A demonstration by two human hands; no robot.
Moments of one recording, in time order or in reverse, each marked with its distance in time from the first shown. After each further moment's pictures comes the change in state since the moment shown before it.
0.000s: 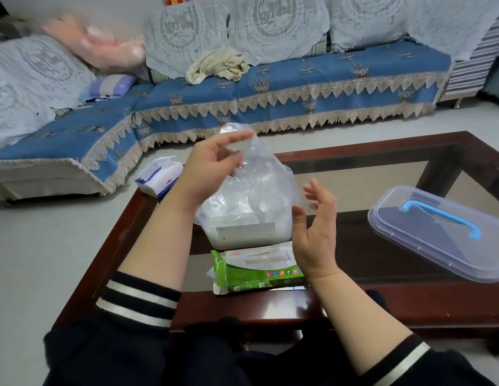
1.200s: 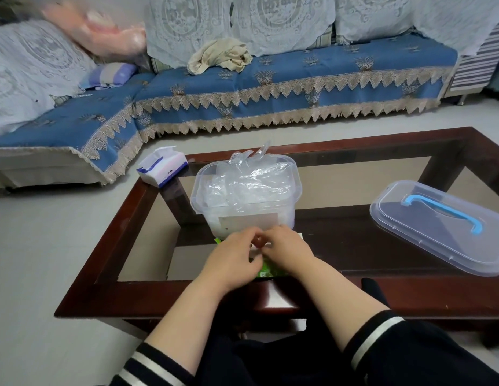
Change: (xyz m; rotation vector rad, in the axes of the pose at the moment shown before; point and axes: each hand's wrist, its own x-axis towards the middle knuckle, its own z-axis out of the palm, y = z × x) left_hand -0.110 -0.104 0.055 0.683 -0.268 -0.147; right_hand -0.022 0.018 0.030 -0.571 -1.015 0.291
